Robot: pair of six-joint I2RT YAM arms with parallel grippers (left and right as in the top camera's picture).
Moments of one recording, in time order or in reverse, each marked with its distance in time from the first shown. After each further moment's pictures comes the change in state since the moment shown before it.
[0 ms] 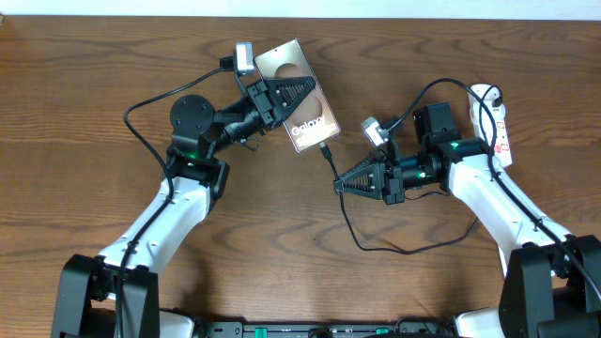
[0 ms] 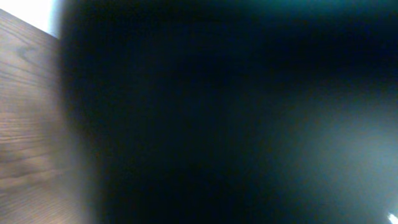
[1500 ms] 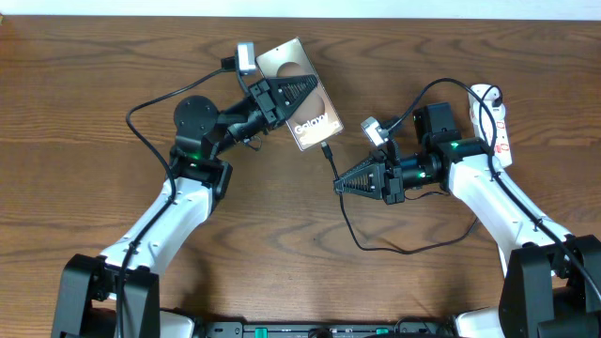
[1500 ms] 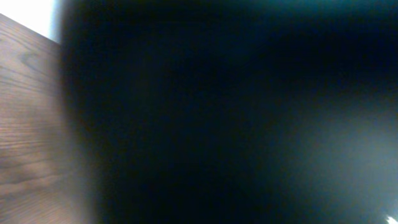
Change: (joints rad) left arm -0.010 0.000 0.000 0.000 -0.037 0.000; right arm 0.000 0.000 0.000 0.001 0.000 0.000
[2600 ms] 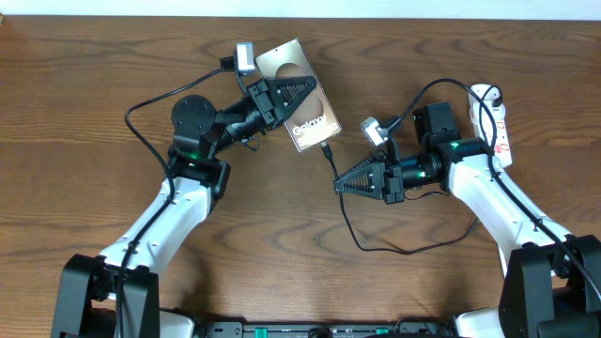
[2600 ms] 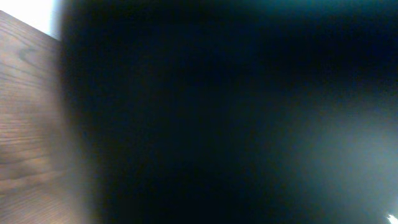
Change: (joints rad) left arm 0.005 0.000 0.000 0.000 0.024 0.000; right arm 0.000 0.000 0.000 0.000 0.000 0.032
